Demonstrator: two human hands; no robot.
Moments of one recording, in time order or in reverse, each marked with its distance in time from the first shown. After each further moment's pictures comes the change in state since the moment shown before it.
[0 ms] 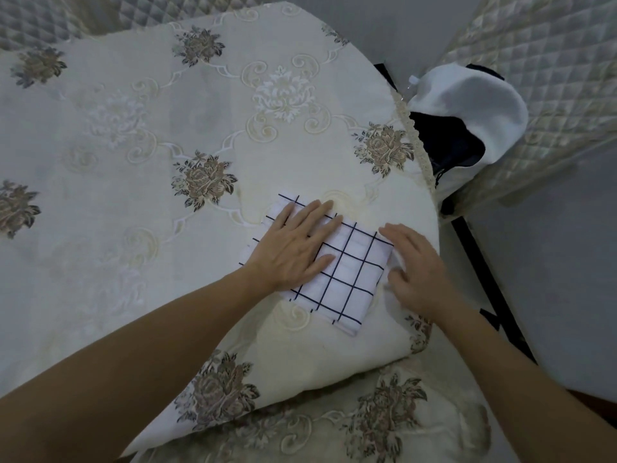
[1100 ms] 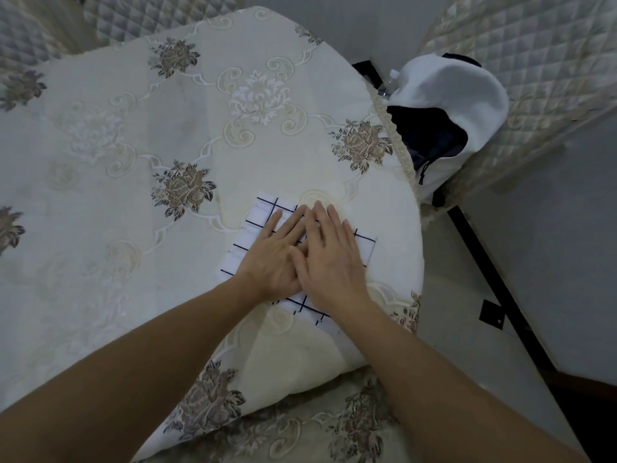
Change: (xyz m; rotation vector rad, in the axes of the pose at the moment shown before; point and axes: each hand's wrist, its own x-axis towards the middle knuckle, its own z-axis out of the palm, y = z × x) left_hand 0.002 0.015 0.017 -0.013 -0.064 0.023; right_hand 0.034 -0.091 0.062 -0.228 0.076 0.108
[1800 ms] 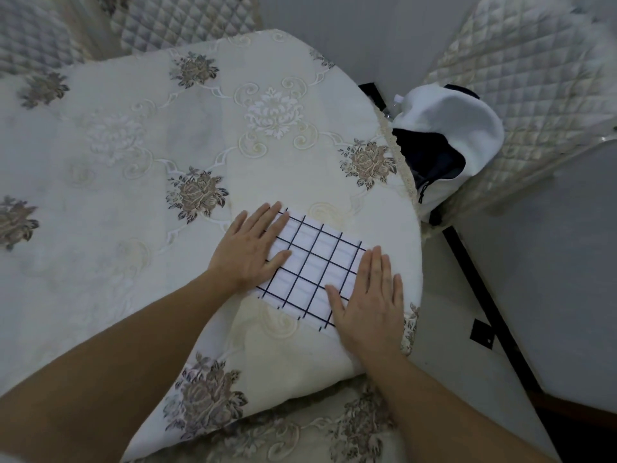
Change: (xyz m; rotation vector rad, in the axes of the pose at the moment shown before) left_hand -0.025 -0.054 -0.010 -0.050 -0.016 -0.238; right_hand -0.064 0.036 0.003 -0.237 -0.064 0.287
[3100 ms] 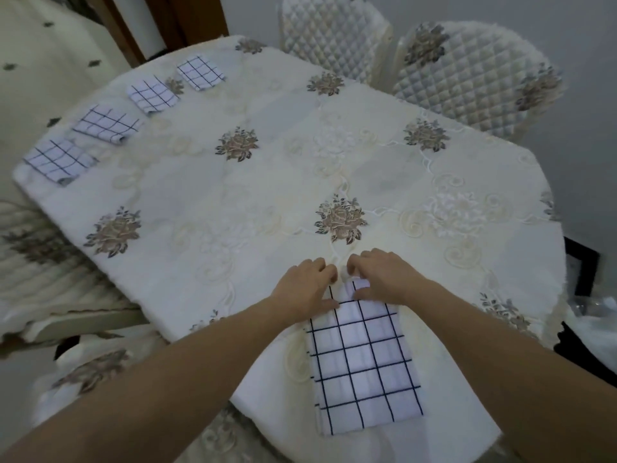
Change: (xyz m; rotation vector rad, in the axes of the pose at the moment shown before) left_hand -0.030 0.031 -0.041 -0.348 -0.005 -0.812; right_hand 0.228 -0.162 -0.054 -0.313 -0.566 -1.486
